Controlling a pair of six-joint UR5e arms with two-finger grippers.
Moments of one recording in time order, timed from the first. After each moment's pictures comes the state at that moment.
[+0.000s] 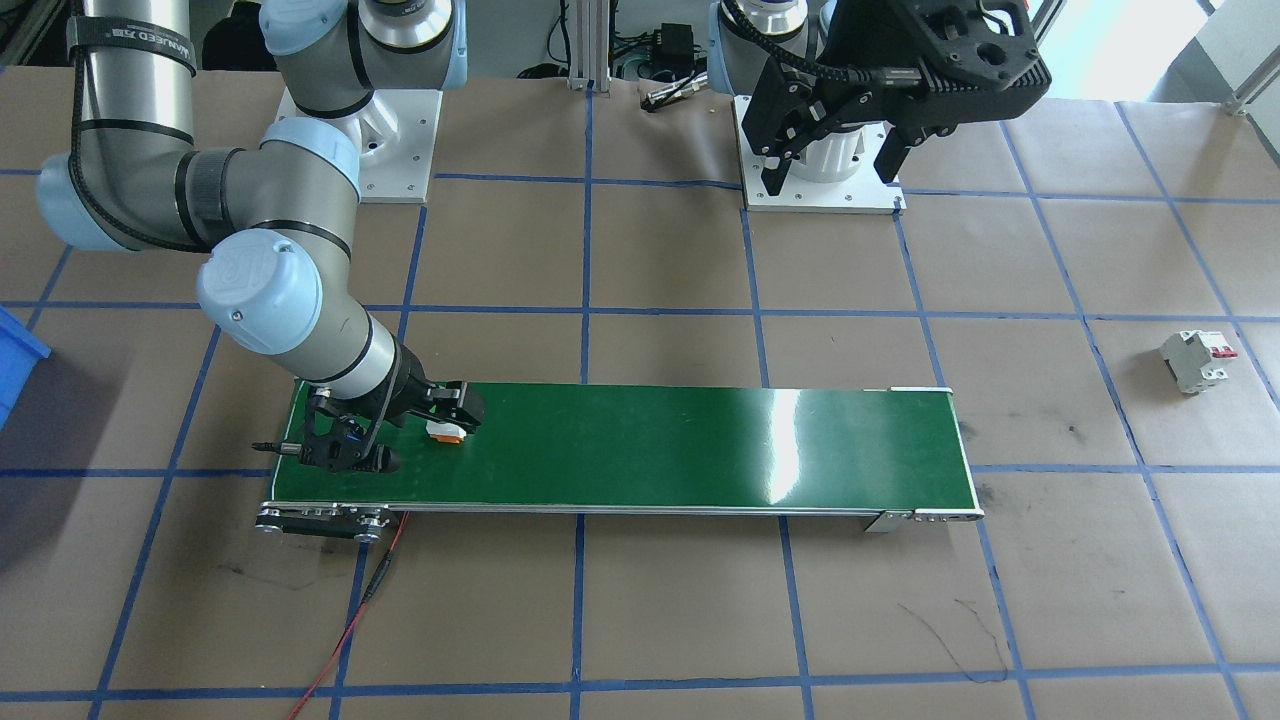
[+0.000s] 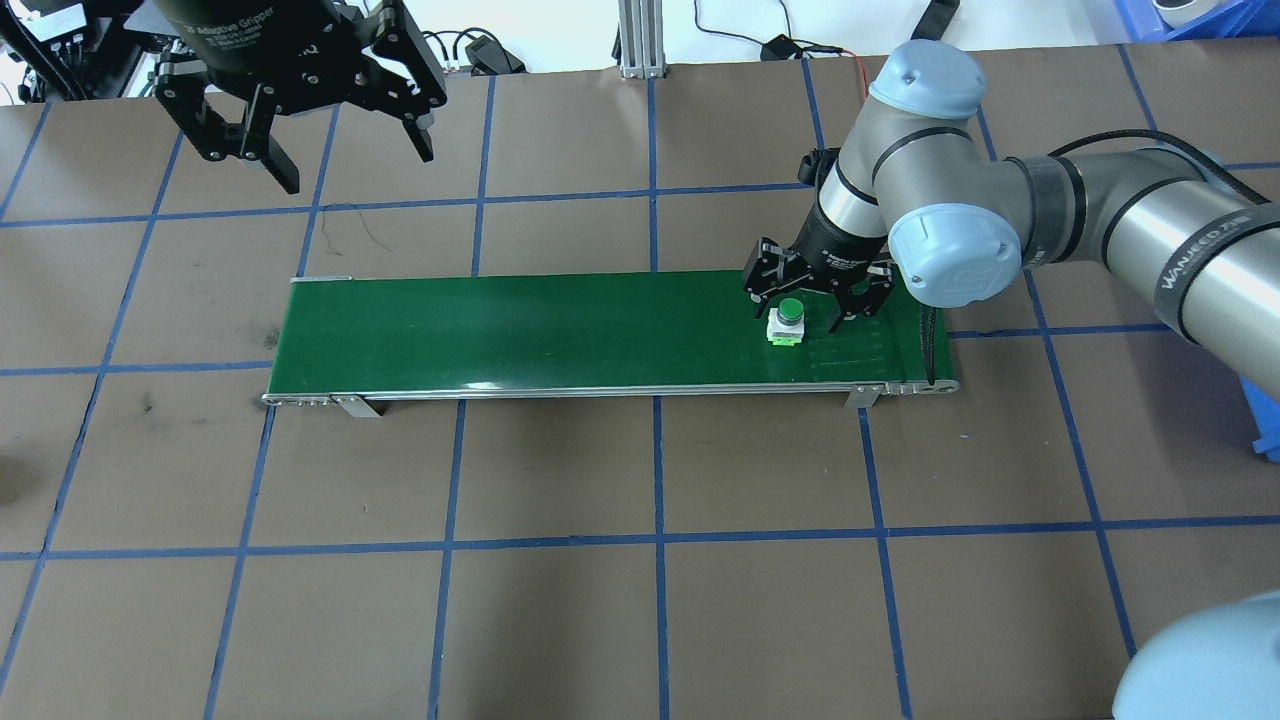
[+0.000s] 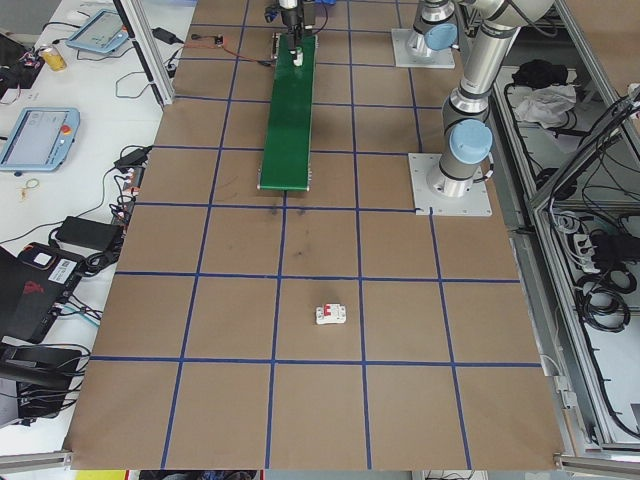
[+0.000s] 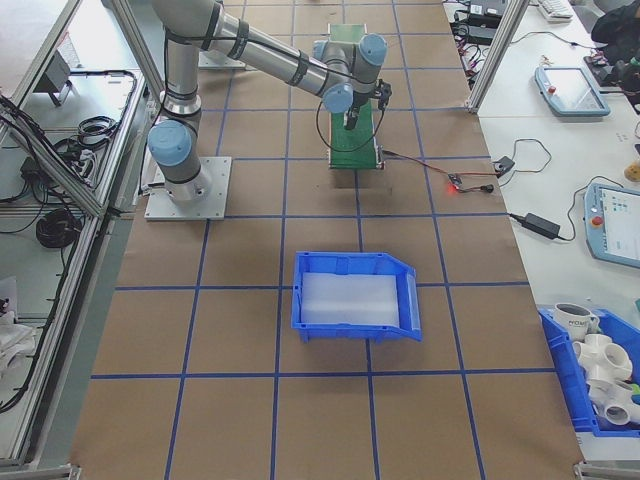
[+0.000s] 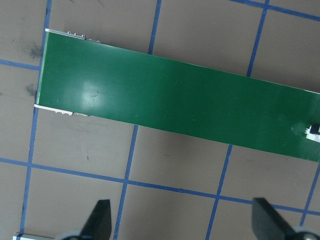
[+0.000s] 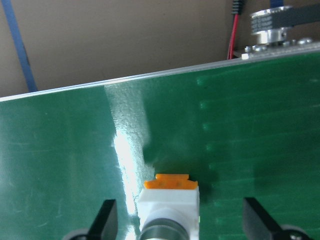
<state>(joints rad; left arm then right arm) -1.67 -1.62 -1.26 -1.81 1.54 -0.31 1.61 -1.25 1.79 -2.01 -1.37 0.20</state>
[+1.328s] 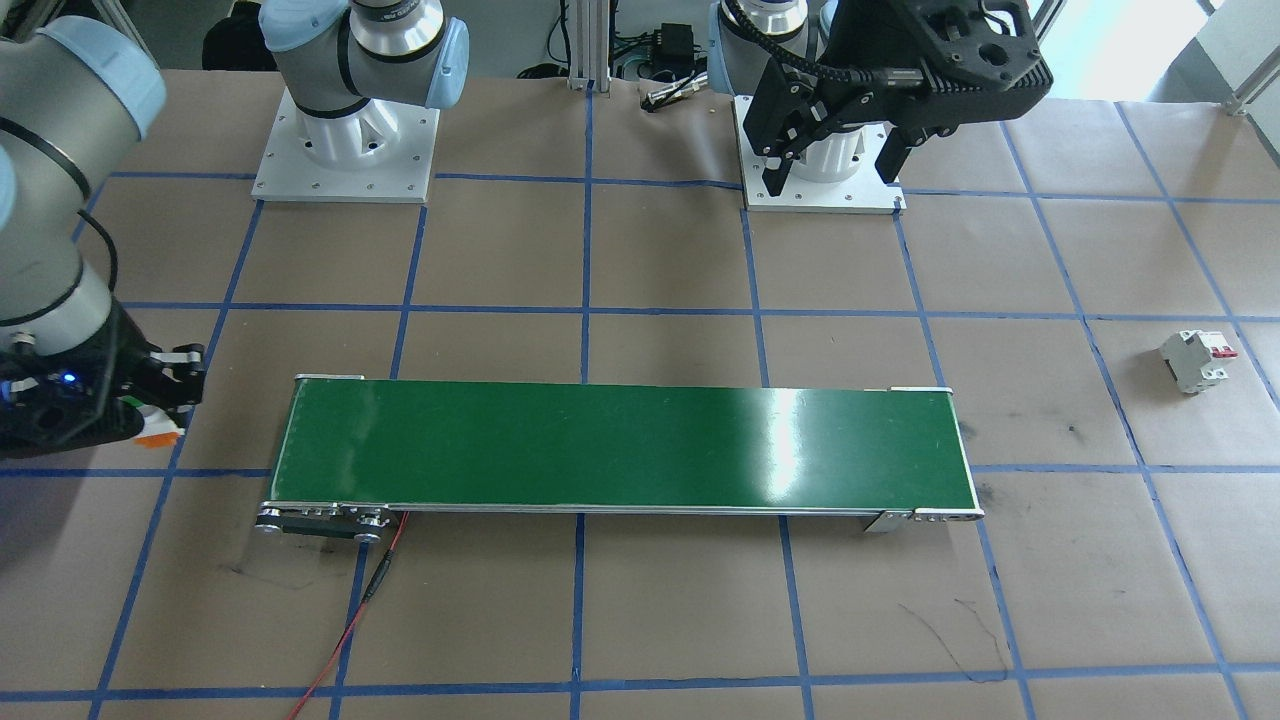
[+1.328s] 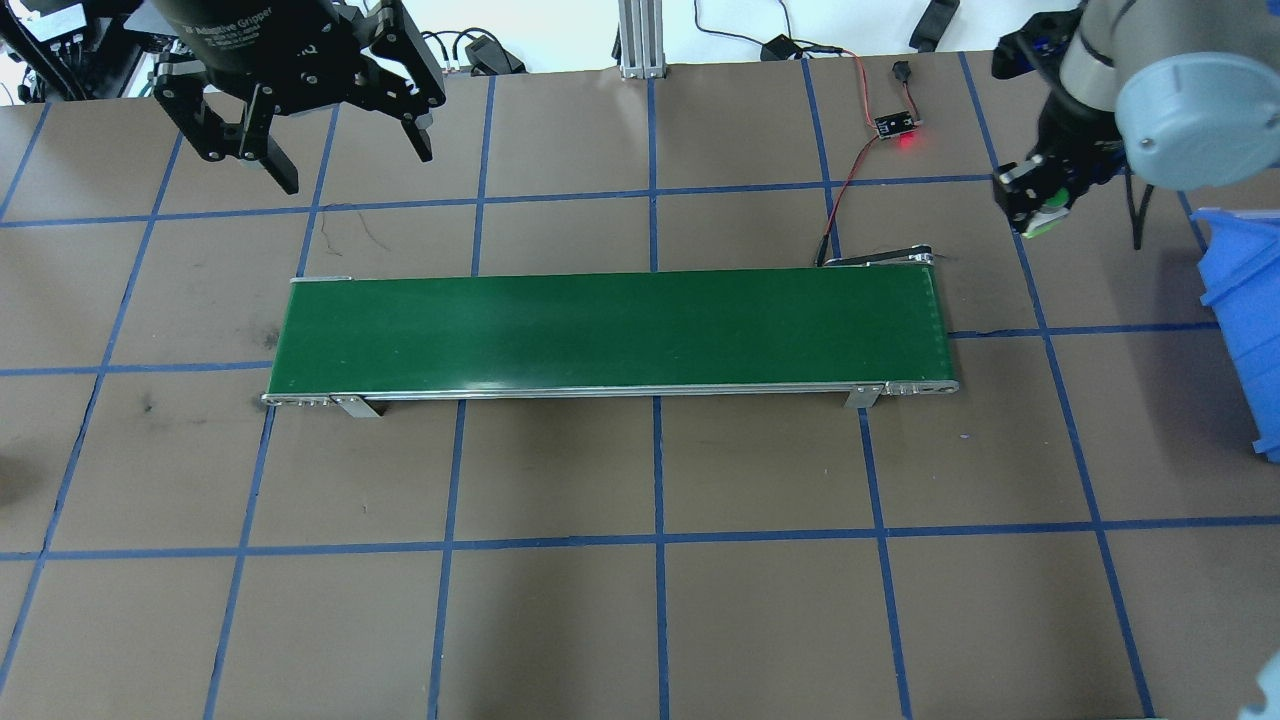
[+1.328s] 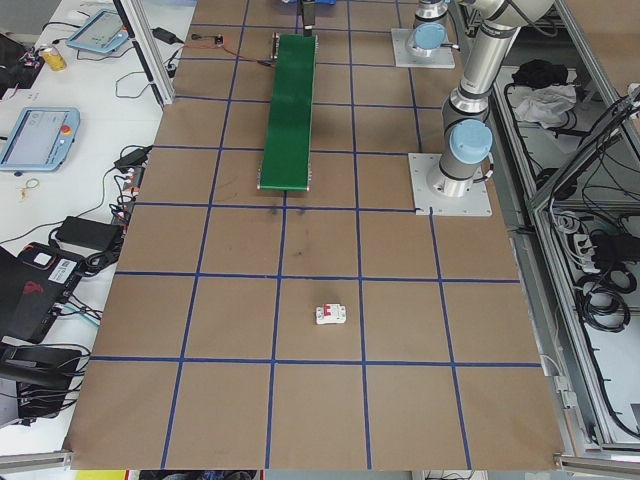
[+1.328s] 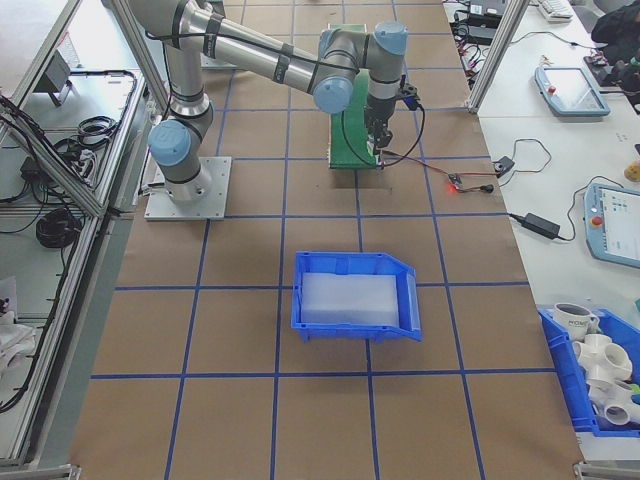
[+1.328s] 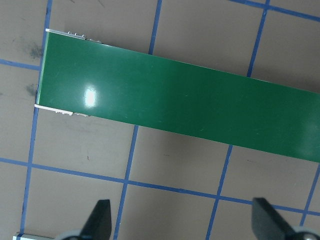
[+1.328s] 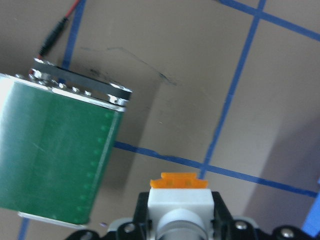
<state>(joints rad) -1.67 -1.62 -1.26 -1.81 1.54 -0.31 1.36 -1.36 1.64 -1.89 -1.69 -0.51</state>
